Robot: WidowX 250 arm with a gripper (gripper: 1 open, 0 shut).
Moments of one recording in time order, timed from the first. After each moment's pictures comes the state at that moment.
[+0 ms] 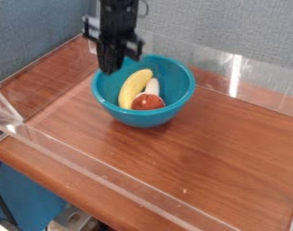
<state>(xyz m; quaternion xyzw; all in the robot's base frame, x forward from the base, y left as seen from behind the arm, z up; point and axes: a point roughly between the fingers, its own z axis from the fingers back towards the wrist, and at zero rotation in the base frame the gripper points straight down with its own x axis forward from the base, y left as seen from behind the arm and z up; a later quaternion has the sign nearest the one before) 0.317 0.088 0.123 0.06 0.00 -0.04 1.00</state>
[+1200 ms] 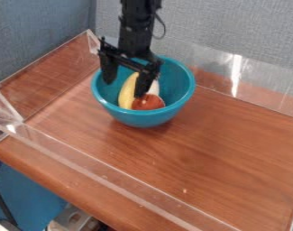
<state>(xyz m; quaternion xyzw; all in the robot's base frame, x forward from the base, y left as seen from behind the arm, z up) 0.326 0.073 0.076 0.07 0.04 0.01 1.00</state>
